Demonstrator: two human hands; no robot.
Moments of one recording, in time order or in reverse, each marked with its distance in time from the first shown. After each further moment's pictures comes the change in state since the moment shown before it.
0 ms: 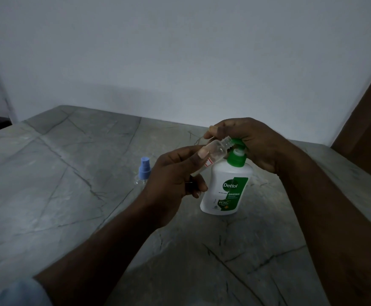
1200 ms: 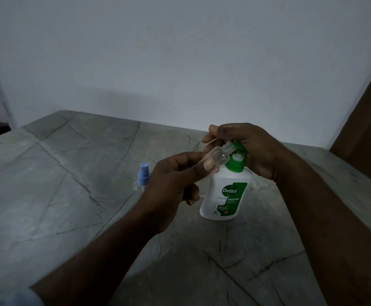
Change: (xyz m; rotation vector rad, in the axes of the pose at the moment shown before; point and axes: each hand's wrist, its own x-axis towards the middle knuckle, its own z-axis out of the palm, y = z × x) left_hand 0.006 -0.004 -0.005 0.058 -0.011 0.012; right_hand -0.006 -0.004 0.005 0.155 -0.002 -0.006
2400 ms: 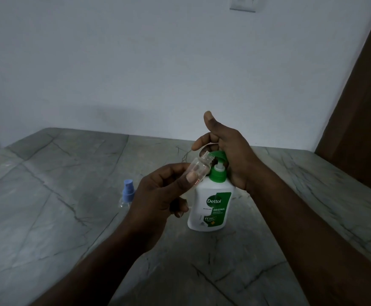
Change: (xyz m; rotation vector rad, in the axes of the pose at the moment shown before) left_hand -0.001 -0.001 0.002 0.022 0.005 -0.009; right_hand -0.002 -0.006 0.015 0.179 0.178 -0.009
